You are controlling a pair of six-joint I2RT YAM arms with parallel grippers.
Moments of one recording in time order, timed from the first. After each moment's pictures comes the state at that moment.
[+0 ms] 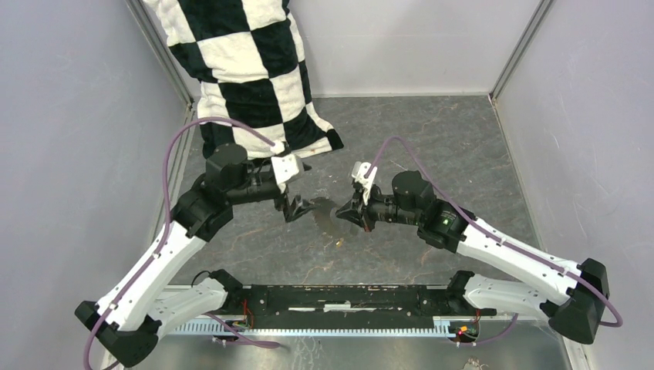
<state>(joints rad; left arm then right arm) -0.61 0.88 1.04 -0.44 0.67 0.37 0.96 1.02 0.84 -0.12 -0.32 0.00</state>
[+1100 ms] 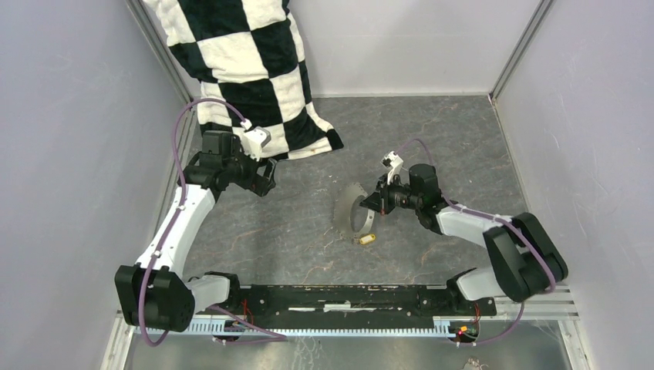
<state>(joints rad) -0.12 1.18 1.02 -0.64 0.34 0.34 0.44 1.37 0.51 0.40 -0.62 0.25</state>
